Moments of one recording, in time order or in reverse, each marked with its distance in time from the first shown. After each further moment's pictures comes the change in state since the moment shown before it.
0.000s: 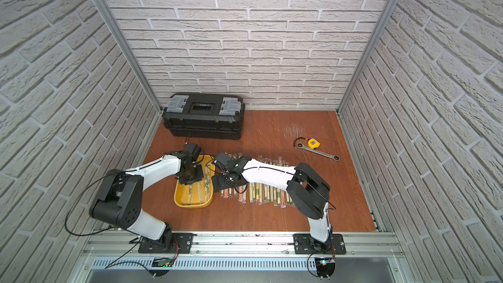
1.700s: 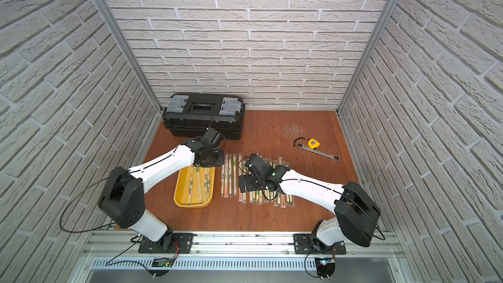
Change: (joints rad) left arm -0.236 -0.008 0.326 -0.058 -0.024 0.003; right arm -0.134 -0.429 -0.444 0.129 0.046 0.009
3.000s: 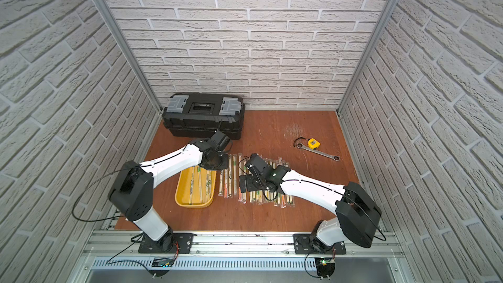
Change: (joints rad) left arm -0.077 0.143 0.038 -0.031 0.000 0.025; right arm 0.000 -0.027 -0.031 0.015 0.010 -0.004
